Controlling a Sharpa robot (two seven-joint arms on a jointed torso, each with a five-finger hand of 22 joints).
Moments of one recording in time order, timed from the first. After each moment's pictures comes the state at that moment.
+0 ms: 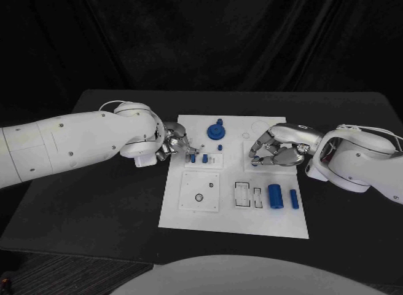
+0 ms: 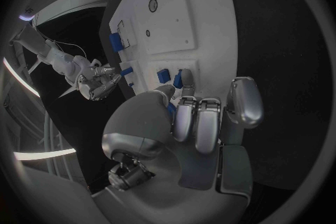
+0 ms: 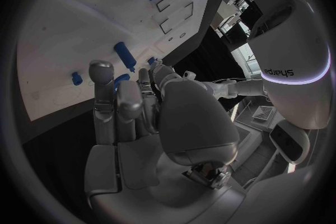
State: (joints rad) left arm 1.36 -0.76 -0.20 1.49 -0.93 0.15 -0.49; left_hand 1.07 0.11 0.12 0.25 0.35 0.91 0.07 0.30 1.02 1.46 0.01 1.50 1.31 1.47 -0.04 1.56 1.31 0.08 1.35 0.08 1.23 1.31; right arm 1.29 -0.93 -0.21 1.62 -1.35 -0.20 0.16; right_hand 1.37 -0.02 0.19 0.12 0.23 1.00 0.10 0.13 0.34 1.39 0.01 1.41 1.30 1.44 -0.05 1.12 1.05 0.13 1.35 0.06 0.66 1.31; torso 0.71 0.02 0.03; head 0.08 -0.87
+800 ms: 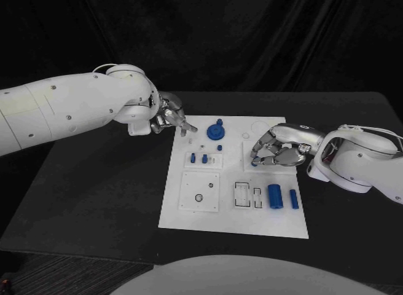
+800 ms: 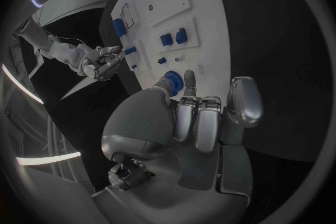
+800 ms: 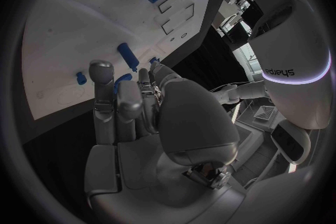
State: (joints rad) left arm 1.49 -0.69 -0.21 1.32 -0.90 0.31 -0.44; left_hand 1.16 0.09 0.02 0.26 0.07 0.93 0.07 0.29 1.02 1.46 0.01 1.50 1.31 1.47 -0.04 1.56 1.31 0.08 1.35 0.08 1.23 1.31; right arm 1.29 -0.93 -0.21 1.63 -1.35 -0.20 0.15; right_hand 1.37 -0.02 0.19 0.12 0.23 1.00 0.10 0.13 0.35 1.39 0.02 1.41 1.30 1.44 -0.05 1.12 1.05 0.13 1.35 0.06 0.65 1.31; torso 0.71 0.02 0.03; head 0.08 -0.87
